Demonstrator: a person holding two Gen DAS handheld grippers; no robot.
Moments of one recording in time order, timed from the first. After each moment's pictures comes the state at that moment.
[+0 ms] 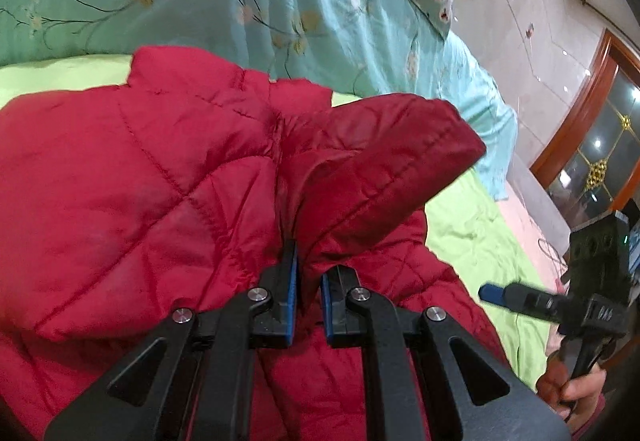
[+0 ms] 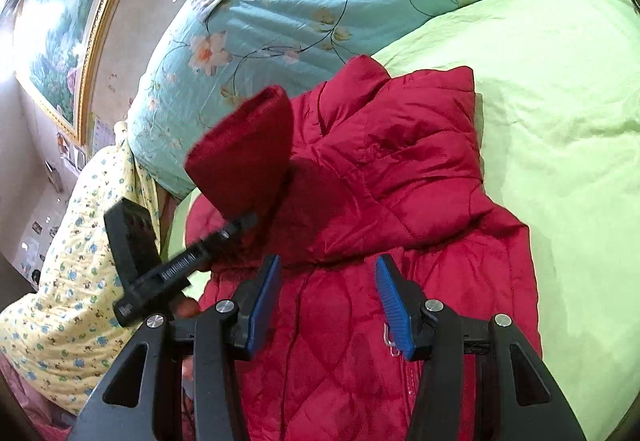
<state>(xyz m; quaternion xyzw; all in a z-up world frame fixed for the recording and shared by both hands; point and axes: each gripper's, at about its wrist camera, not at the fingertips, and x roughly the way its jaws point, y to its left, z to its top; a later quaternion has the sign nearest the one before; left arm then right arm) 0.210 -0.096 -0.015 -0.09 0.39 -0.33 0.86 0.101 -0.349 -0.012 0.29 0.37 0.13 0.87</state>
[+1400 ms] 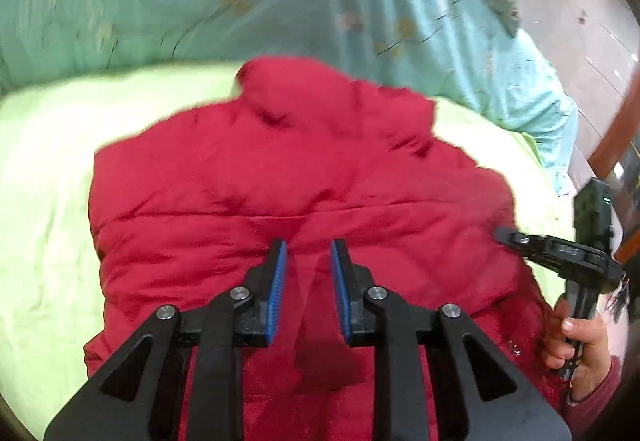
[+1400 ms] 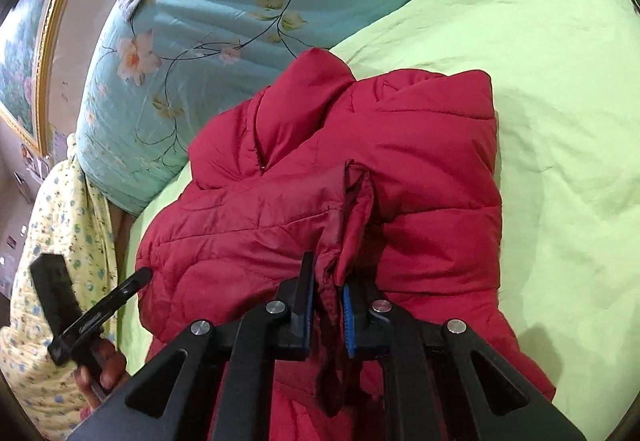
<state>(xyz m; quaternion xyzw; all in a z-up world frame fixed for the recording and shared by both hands) 0.267 -0.028 -0.008 -0.04 0.43 -0.22 0.87 0.213 -0.362 -0.053 0.28 0.41 0.08 0.87</state>
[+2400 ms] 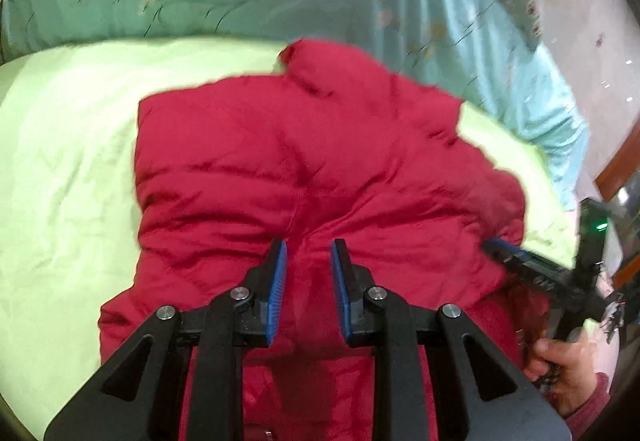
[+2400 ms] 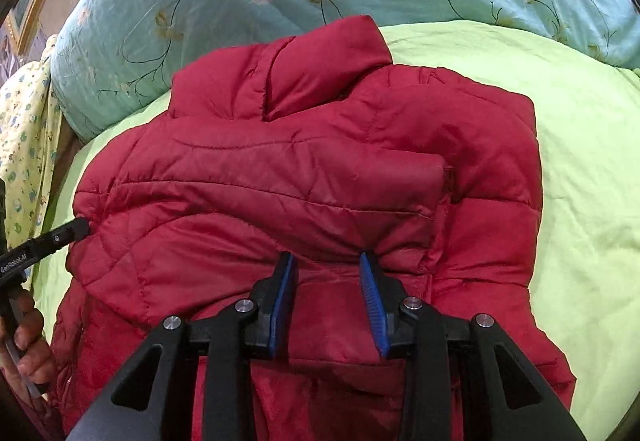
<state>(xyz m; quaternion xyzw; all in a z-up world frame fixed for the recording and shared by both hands) 0.258 0.003 -0.026 -0.06 0.45 -0.19 0.87 0.215 -0.303 -0.063 0.10 0.43 0.03 0.90</state>
